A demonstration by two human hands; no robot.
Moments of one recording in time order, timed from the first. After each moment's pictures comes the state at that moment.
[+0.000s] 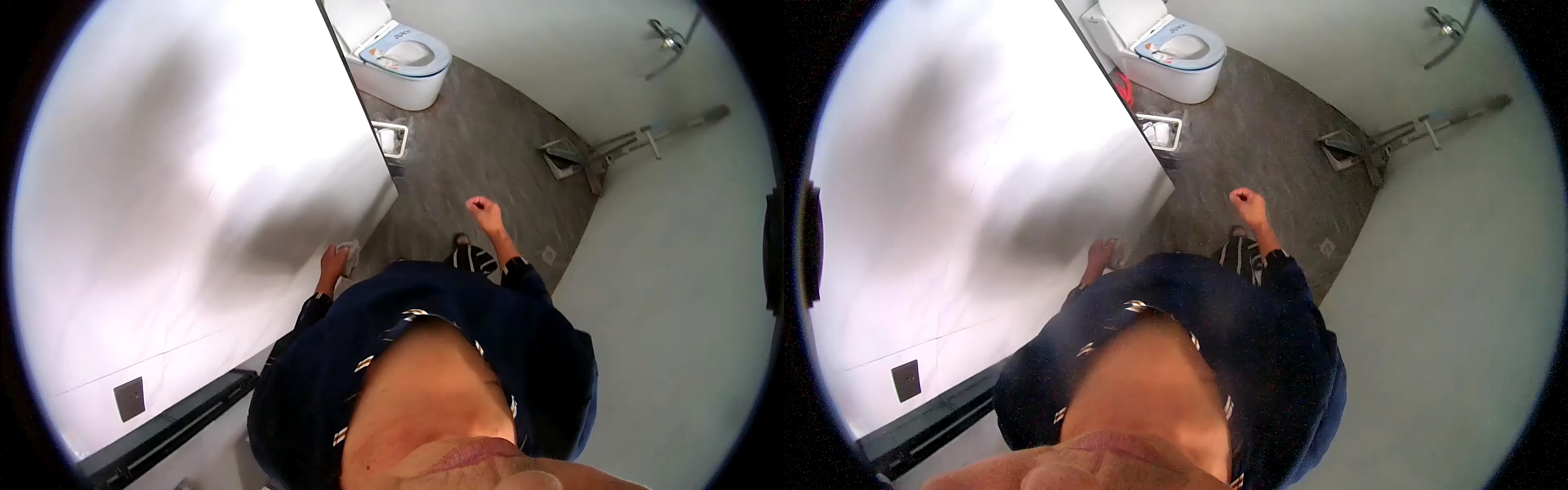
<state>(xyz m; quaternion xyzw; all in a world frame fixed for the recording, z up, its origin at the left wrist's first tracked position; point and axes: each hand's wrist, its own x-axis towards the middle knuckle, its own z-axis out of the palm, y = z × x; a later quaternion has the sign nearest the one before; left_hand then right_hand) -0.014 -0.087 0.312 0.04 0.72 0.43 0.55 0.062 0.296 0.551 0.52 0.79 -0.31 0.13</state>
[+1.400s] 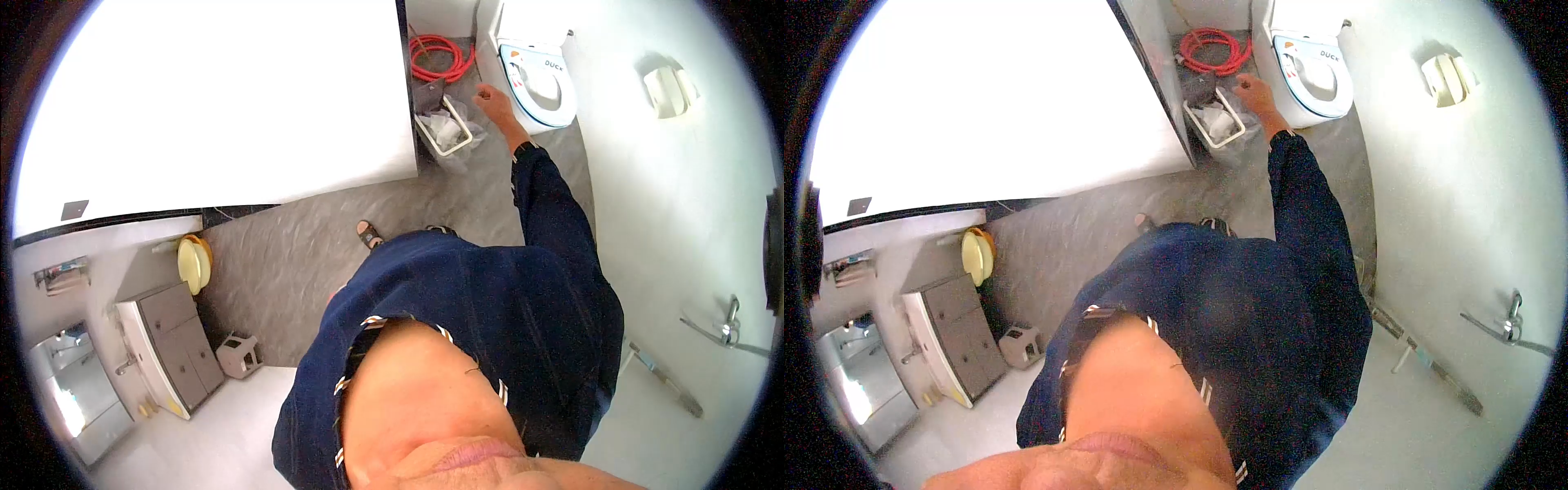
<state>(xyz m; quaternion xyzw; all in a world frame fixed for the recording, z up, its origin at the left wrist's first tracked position) 0.177 0.019 0.521 -0.42 0.67 0.34 0.51 -0.261 0.447 0.335 0.05 0.89 -0.31 0.34</state>
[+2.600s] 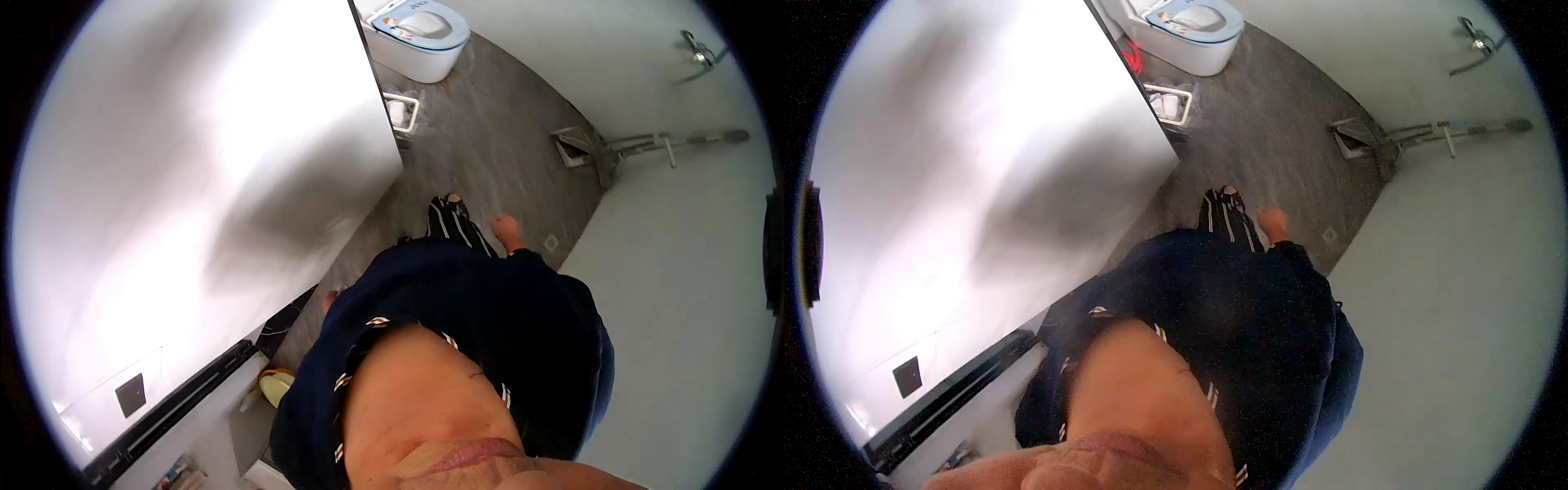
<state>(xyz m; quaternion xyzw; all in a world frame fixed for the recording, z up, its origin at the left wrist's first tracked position) 0.137 -0.172 0.360 -0.09 0.72 0.27 0.63 0.206 0.405 0.532 0.45 0.75 0.05 0.49</state>
